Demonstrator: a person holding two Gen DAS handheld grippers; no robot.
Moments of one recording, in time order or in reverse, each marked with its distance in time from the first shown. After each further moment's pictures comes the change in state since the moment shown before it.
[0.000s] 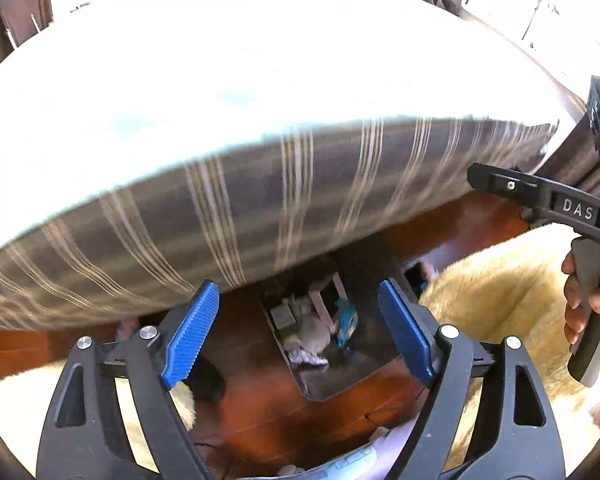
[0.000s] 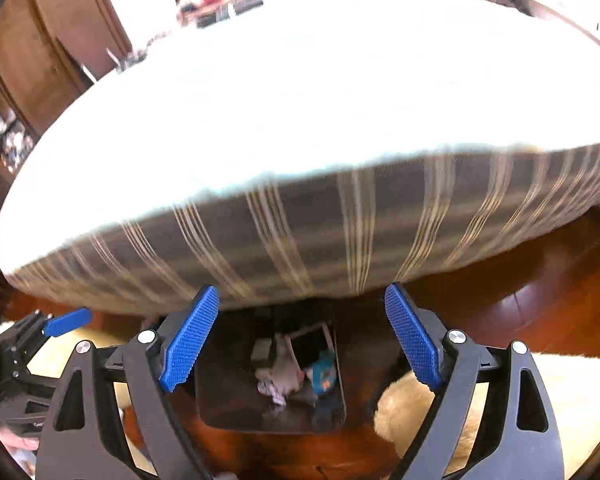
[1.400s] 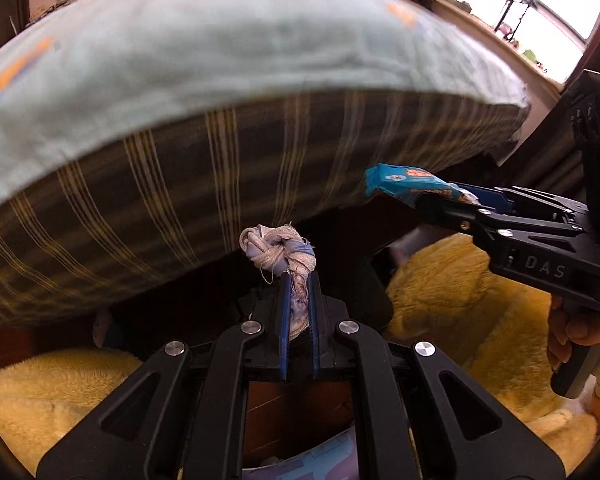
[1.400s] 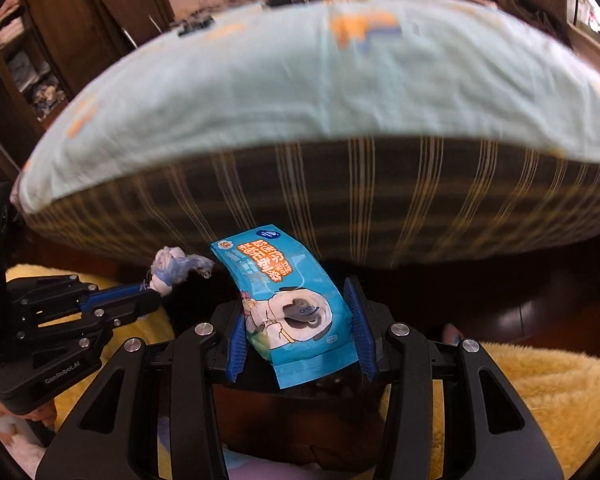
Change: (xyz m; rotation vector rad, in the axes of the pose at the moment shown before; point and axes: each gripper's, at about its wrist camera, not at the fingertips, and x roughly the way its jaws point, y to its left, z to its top) left arm 0.008 -0.021 -0.014 0.035 0.048 -0.085; right arm 0.013 0.022 -0.052 -0.132 0.117 0.042
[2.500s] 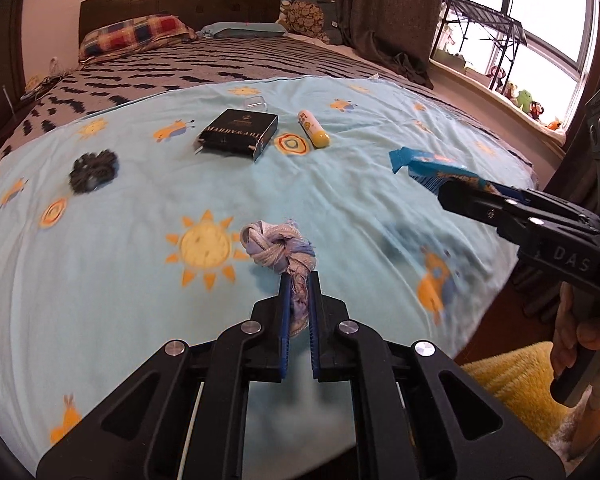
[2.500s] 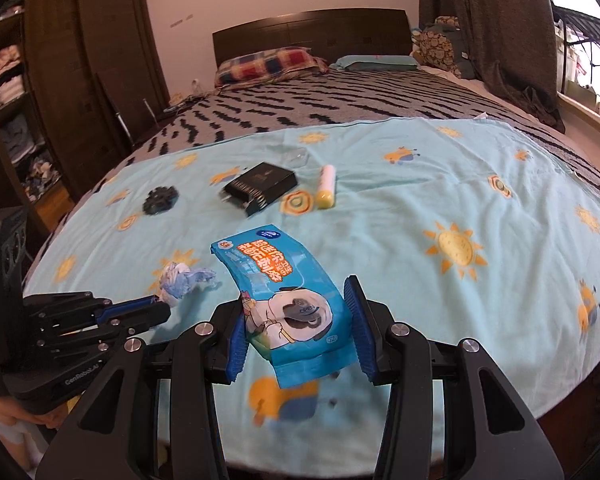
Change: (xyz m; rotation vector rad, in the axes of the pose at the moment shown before) left arm -0.046 -0.003 0.186 0.073 -0.244 0.021; right arm -0.069 -0.029 0.180 -0.027 -0.328 -0.012
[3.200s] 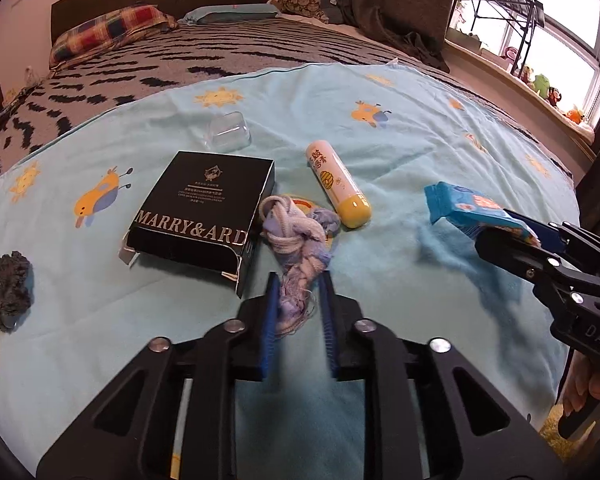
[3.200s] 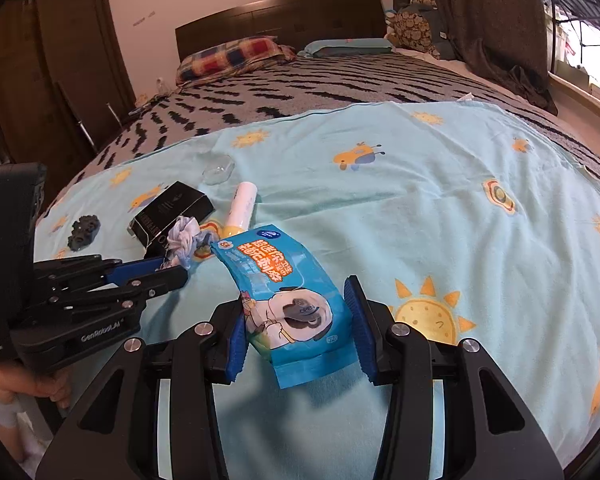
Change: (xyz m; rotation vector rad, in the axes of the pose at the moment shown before) left arm 0.144 0.007 0.110 0.051 0.076 0.019; right arm 0.091 -0.077 0.051 0.058 0.026 -0.071
